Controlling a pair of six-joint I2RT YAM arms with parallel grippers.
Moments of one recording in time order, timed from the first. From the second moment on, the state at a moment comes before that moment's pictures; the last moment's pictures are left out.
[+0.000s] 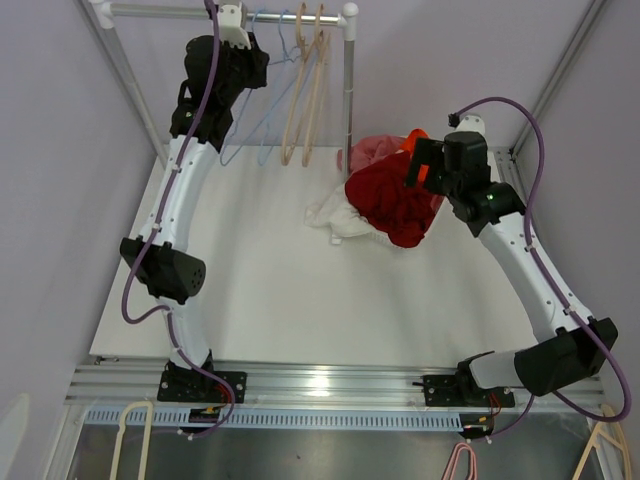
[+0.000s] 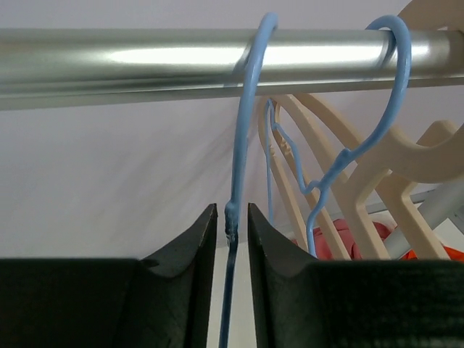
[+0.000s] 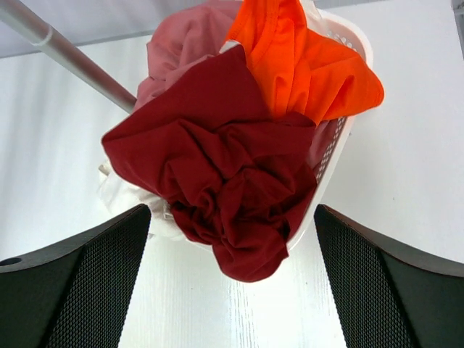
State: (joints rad) left arm -0.25 1.95 2.31 -0.32 0.05 -0.09; right arm 0.35 1.37 1.46 -0.59 0.27 0.33
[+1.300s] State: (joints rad) left arm -0.52 0.55 0.75 -0.43 -0.27 -0.49; right arm 0.35 0.96 0.96 -0.46 -0.06 0.38
